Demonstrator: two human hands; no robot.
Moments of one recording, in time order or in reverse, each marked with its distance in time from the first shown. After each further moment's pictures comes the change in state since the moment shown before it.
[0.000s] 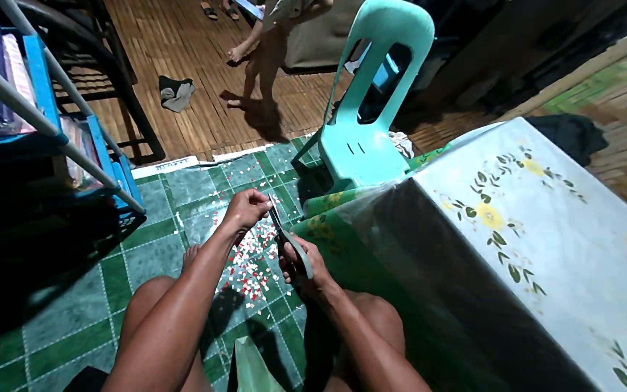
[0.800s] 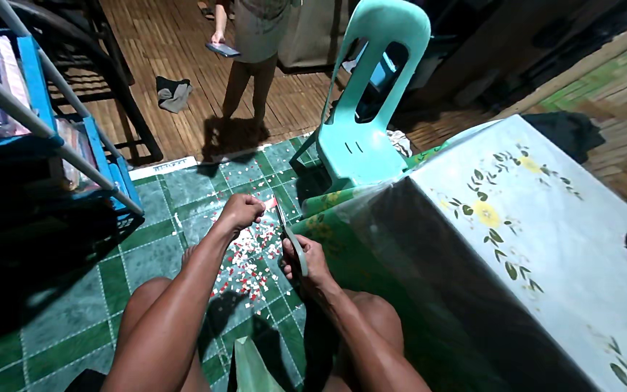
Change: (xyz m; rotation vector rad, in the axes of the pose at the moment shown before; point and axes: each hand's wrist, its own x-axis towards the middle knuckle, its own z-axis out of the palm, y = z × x) left_hand 0.000 0.006 -0.004 0.048 -0.032 -0.140; right_hand -0.001 -0.010 0.003 -0.079 0.196 0.018
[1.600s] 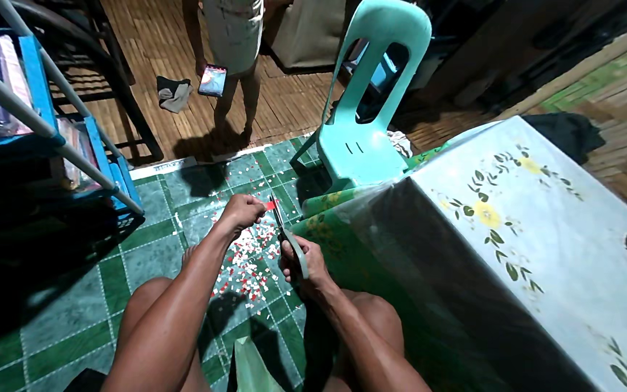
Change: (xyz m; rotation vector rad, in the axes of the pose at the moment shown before) left_hand 0.000 0.000 0.001 -0.055 -0.011 -0.004; right_hand -0.001 0.006 0.001 -0.003 -0.059 -0.027
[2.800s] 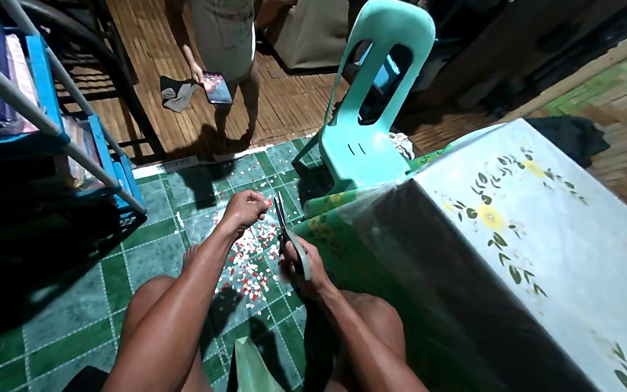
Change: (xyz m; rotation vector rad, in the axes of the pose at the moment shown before) left_hand 0.002 -0.004 0.001 -0.067 0.055 0.041; right_hand 0.003 0.010 0.002 0.028 -0.083 -0.061
